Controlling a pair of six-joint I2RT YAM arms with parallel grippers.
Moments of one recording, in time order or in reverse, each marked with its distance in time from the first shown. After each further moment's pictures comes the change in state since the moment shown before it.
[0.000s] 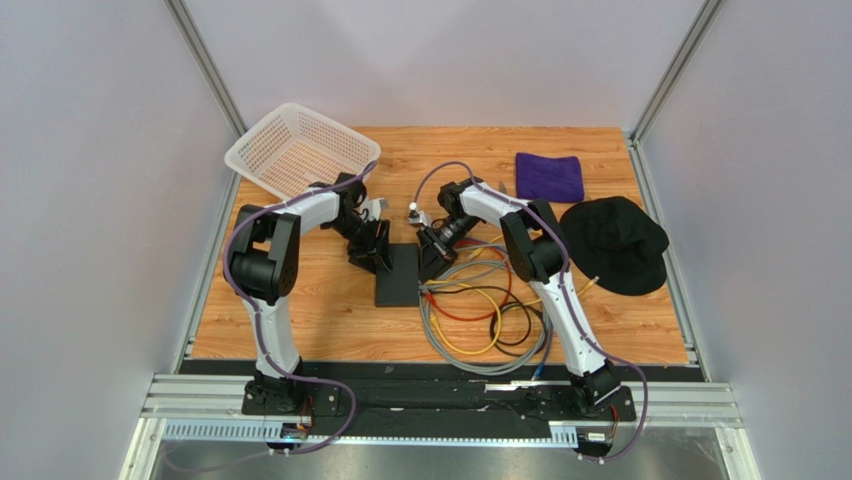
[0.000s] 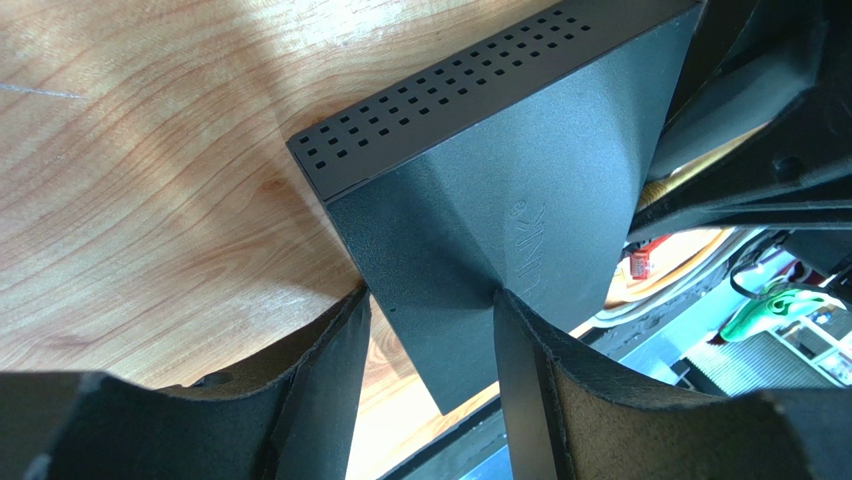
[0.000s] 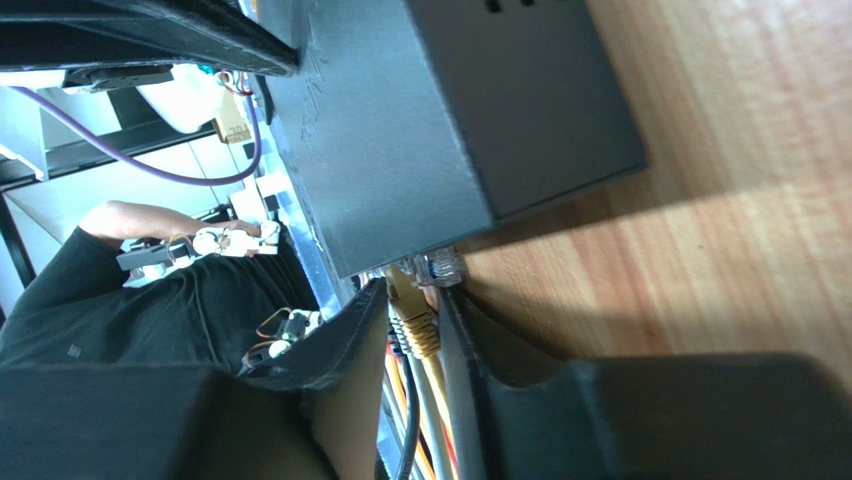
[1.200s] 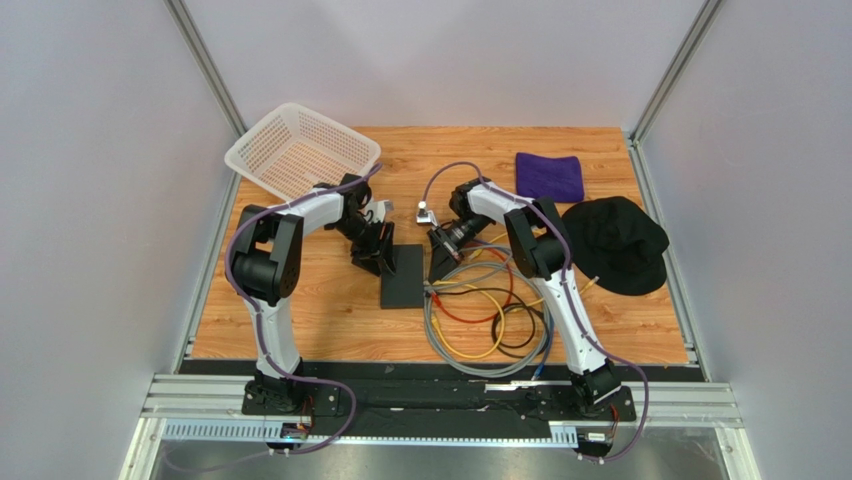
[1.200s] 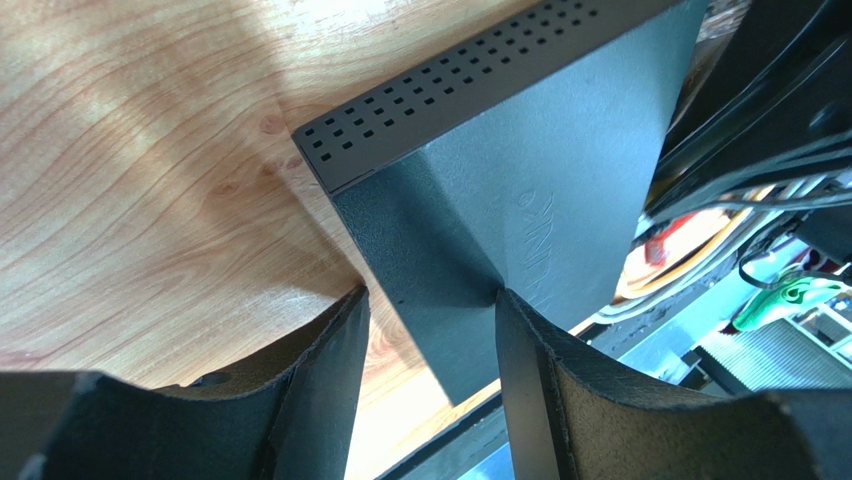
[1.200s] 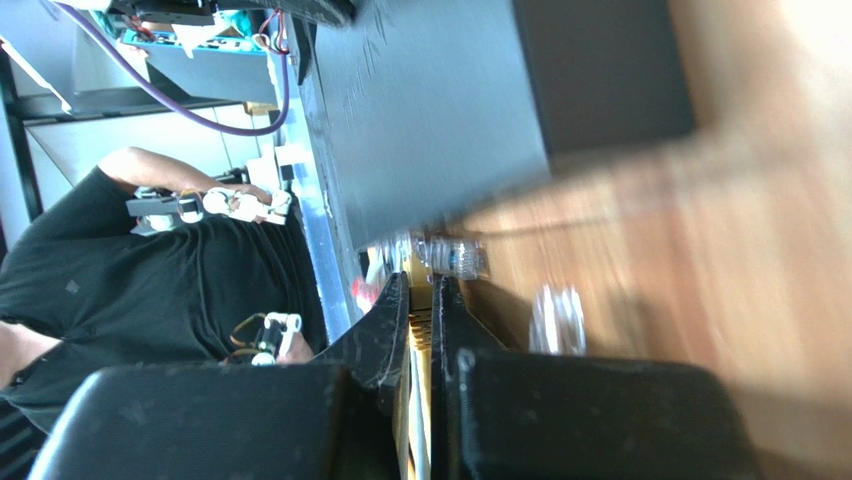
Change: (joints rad) left arm -0.026 -0.002 0.002 -0.008 -0.003 0.011; right arm -0.053 0.028 0.000 -0.147 -0.111 -0.278
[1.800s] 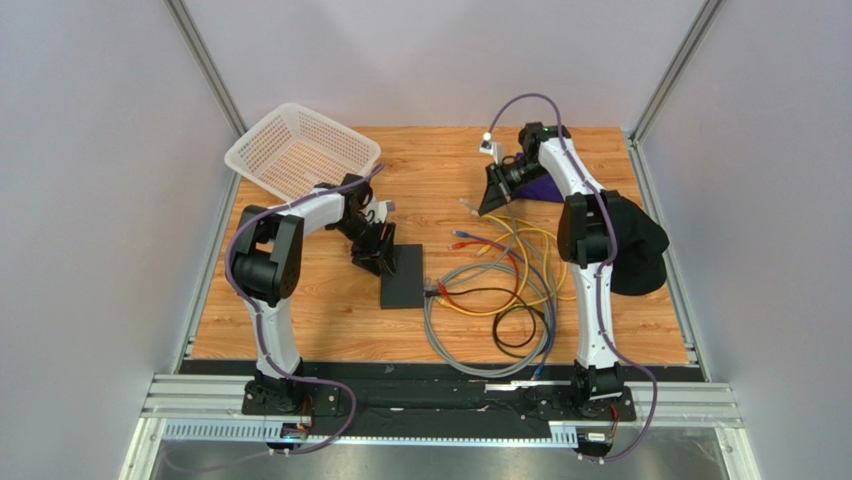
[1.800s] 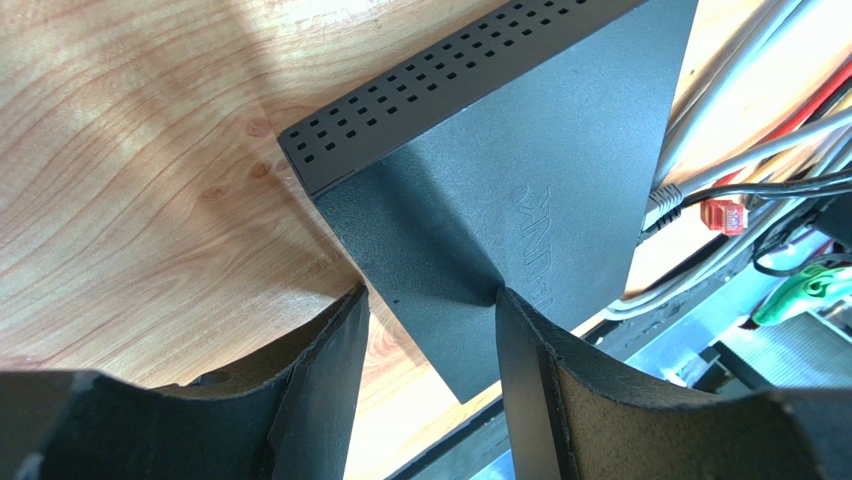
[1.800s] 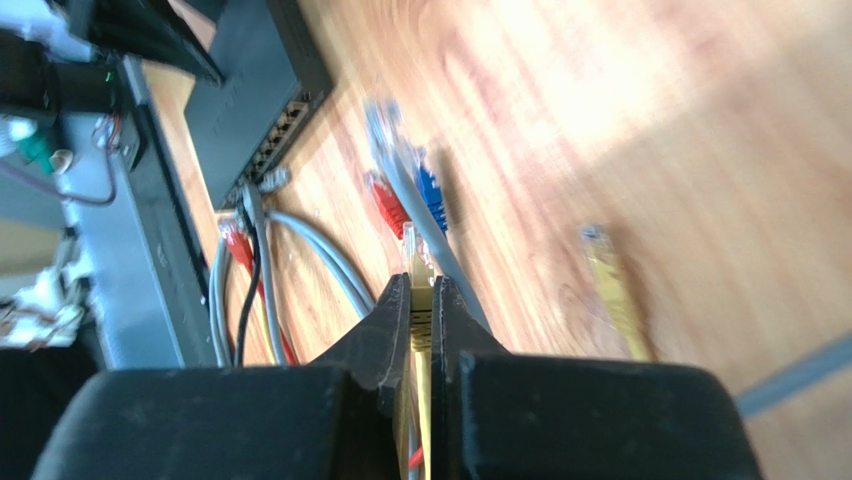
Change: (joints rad) left arm -0.007 -0.002 0.000 0.001 -0.003 0.026; right arm -0.327 -0.069 0.280 0.001 0.212 -0.081
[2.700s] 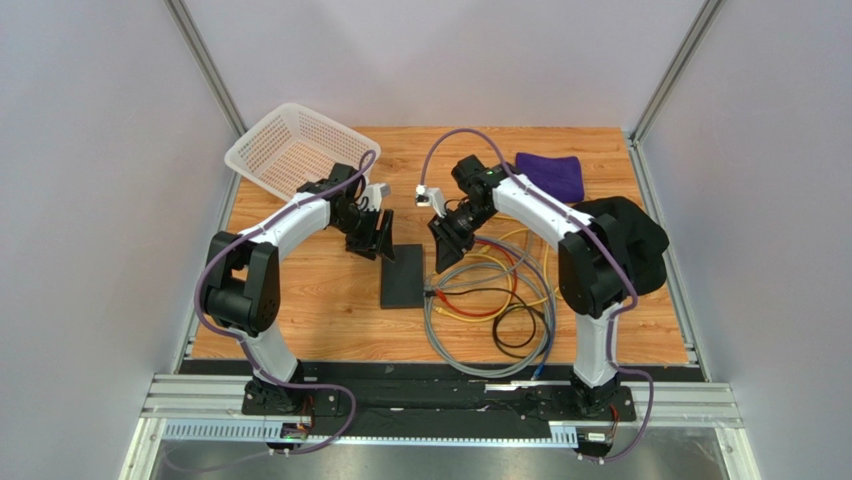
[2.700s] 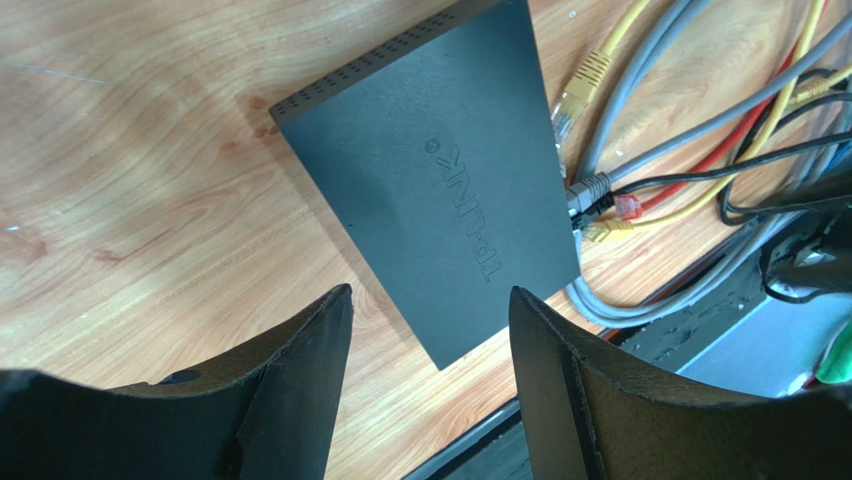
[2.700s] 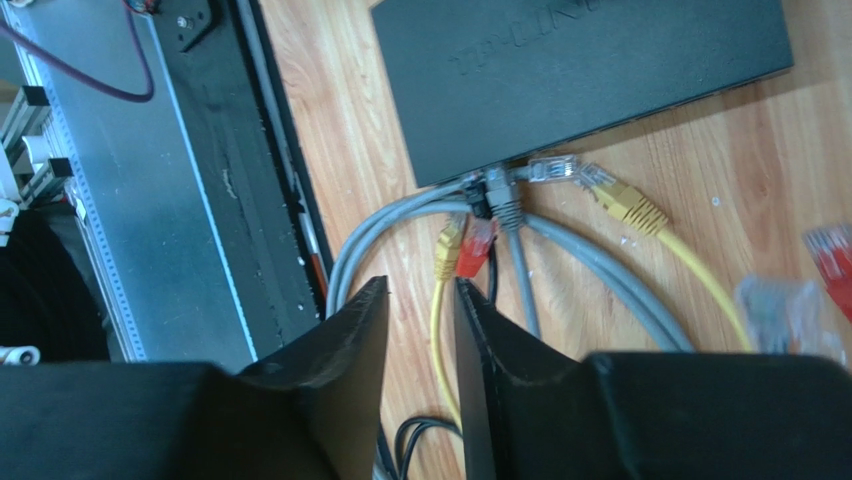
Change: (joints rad) left arm -0.006 -0.242 -0.068 0.071 -0.060 -0.014; right arm 0.387 -0.543 -0.616 0.277 0.134 0.180
